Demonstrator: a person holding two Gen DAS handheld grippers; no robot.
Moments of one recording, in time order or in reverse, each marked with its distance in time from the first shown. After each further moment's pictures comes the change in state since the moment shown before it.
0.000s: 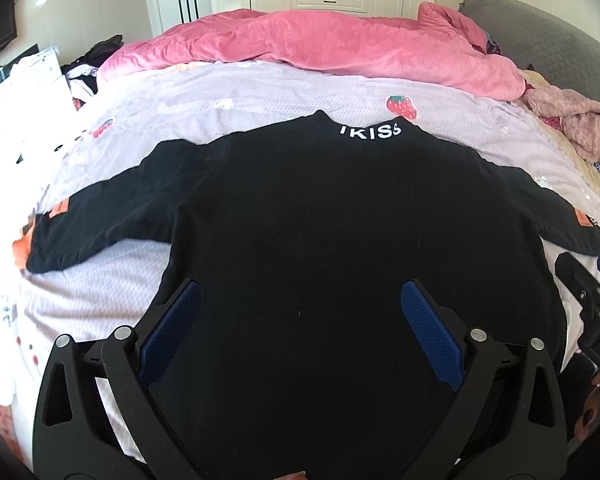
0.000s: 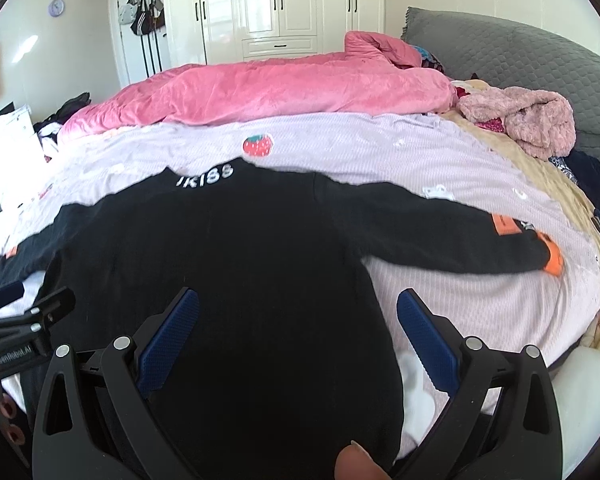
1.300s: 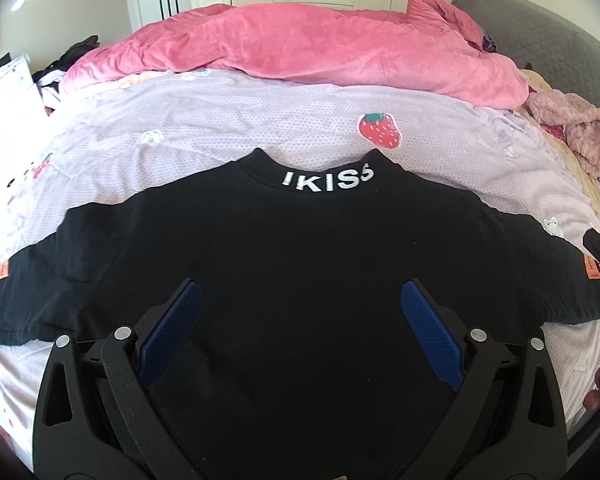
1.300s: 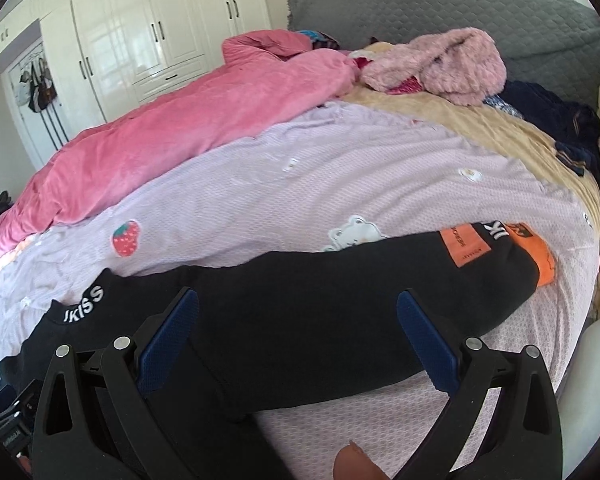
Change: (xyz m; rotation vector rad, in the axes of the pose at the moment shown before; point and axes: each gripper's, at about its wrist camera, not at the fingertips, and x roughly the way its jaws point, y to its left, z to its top) left arm 0.080 -0.059 0.082 0.015 0.030 -0.047; right arm 0.089 -0.123 0.064 0.359 0.001 -0.210
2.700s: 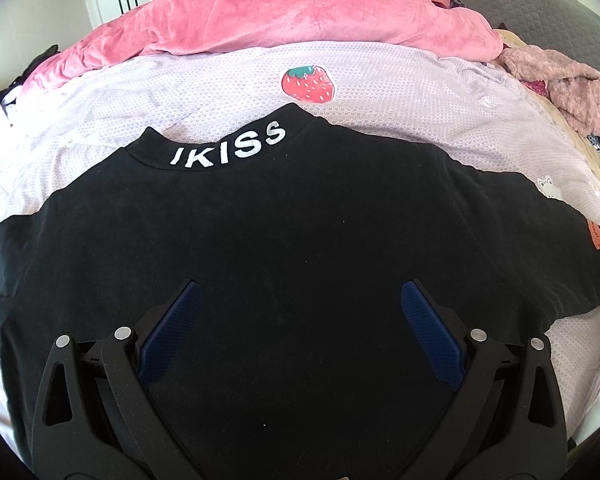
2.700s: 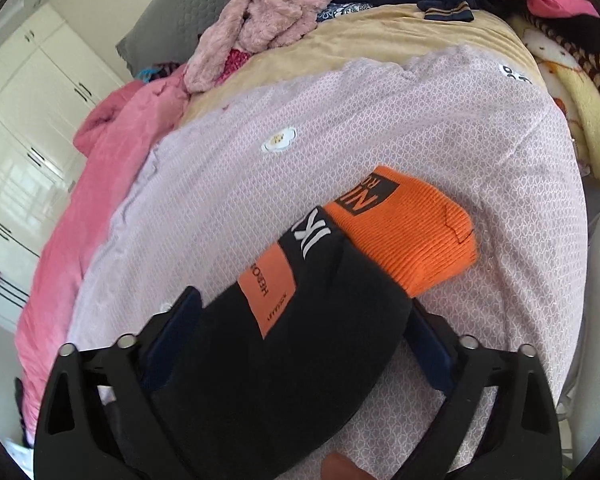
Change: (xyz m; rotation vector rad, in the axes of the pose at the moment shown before) left arm 0.053 -0.068 -0.008 0.093 0.065 -0.058; right arm 0.051 -0.182 0.011 0.607 0.001 -0.075
